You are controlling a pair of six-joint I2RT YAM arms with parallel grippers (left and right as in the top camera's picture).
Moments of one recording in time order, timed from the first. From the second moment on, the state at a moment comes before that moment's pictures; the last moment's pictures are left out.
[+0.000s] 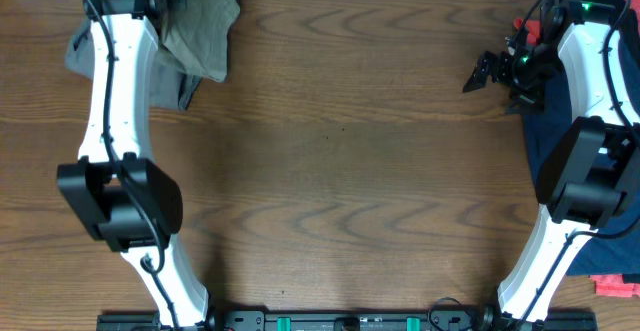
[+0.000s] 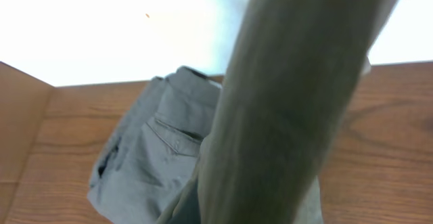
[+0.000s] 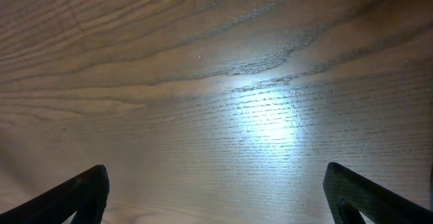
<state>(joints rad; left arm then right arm) 0.06 2.03 2.07 -0.72 -0.14 0.17 -0.19 2.22 1.97 -1.36 -0.34 0.15</state>
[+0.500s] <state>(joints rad) 0.07 2.01 2.07 -0.74 -0.14 0.16 -0.19 2.22 1.97 -1.36 -0.34 0.15</state>
